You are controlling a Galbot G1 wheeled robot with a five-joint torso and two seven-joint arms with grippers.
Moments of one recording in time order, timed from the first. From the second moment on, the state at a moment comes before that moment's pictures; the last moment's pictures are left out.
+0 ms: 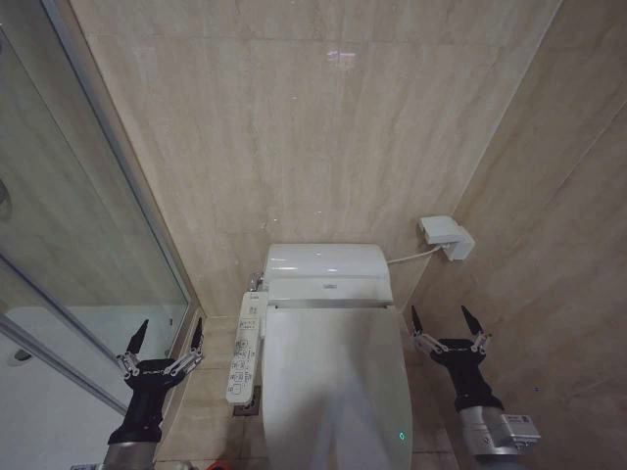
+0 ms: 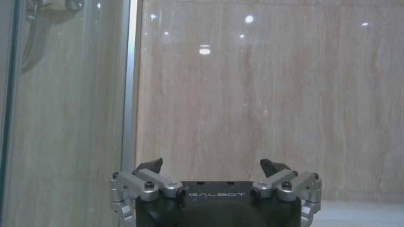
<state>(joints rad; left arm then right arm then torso) 1.78 -1.32 -0.63 -2.28 -0.25 -0.28 -0.08 -1.72 1.36 0.65 2.26 0.16 0.13 0.13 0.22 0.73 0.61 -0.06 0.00</state>
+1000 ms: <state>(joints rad) 1.78 -1.32 -0.63 -2.27 -0.25 -0.28 -0.08 -1.71 1.36 0.65 2.26 0.16 0.13 0.13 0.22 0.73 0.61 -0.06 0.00</state>
